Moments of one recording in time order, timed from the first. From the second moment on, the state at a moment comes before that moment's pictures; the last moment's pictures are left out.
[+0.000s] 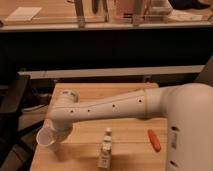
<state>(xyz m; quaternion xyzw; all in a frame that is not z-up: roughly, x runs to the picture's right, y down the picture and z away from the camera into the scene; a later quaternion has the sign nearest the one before) -0.224 0.222 0.672 -0.15 -0.37 -0.59 0.70</state>
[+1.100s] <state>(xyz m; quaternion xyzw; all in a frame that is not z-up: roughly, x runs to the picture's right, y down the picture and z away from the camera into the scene) -0.192 0.182 0.667 -0.14 -0.36 -0.58 0.72</state>
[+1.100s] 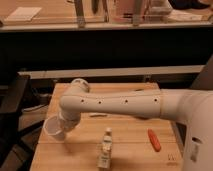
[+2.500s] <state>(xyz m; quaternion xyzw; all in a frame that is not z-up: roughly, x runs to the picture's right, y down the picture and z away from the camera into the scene) -0.166 0.144 0.683 -0.13 -0.35 -0.58 0.73</state>
